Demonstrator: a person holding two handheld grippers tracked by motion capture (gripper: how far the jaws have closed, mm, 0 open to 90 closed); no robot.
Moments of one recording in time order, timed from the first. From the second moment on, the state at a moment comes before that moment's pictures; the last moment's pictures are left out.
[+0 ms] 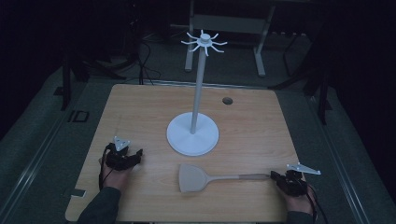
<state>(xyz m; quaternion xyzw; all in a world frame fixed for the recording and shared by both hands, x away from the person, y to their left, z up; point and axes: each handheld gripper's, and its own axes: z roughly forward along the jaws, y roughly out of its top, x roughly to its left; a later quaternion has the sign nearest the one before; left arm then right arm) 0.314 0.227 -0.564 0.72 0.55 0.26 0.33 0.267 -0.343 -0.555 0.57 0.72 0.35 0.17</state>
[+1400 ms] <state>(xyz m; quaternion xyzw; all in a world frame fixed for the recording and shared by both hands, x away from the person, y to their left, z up) 0.311 0.233 -0.556 0.71 0.55 0.26 0.36 0.266 -0.232 -0.549 0.46 0.78 0.40 0.15</state>
